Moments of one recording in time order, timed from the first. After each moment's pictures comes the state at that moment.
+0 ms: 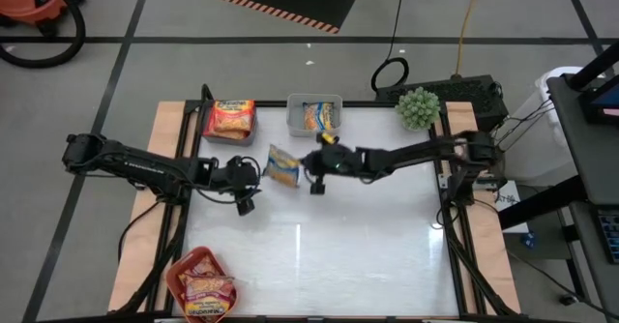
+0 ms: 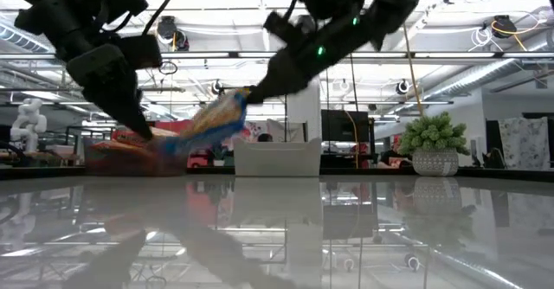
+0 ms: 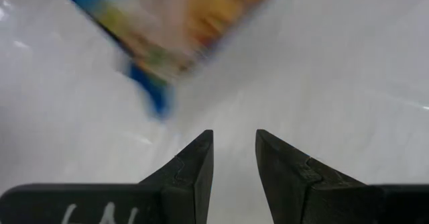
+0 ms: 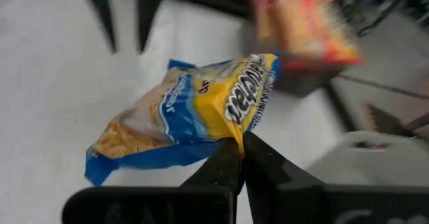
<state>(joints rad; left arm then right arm) -0.06 1.09 0.49 -0.31 -0.17 -0.34 -0.07 1.79 1.04 0.26 0.21 -0.27</state>
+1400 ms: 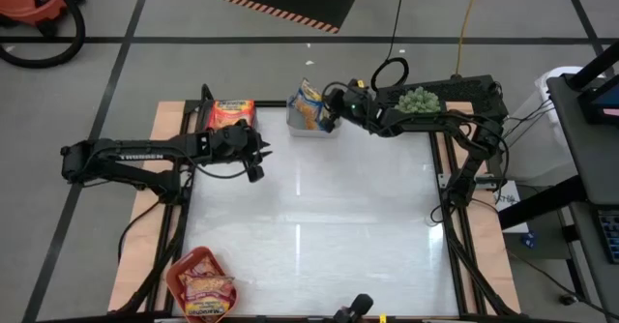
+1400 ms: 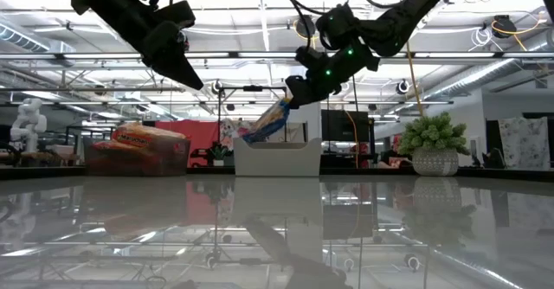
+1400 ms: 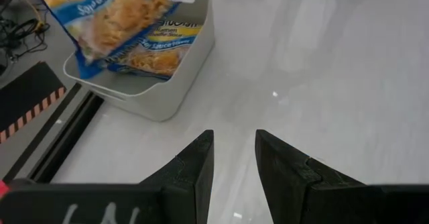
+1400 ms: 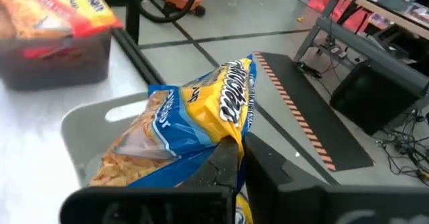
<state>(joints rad) 0.23 1.09 0.71 -0.28 -0.18 0.06 -0.50 1.74 1.04 0.33 0.26 -0.18</state>
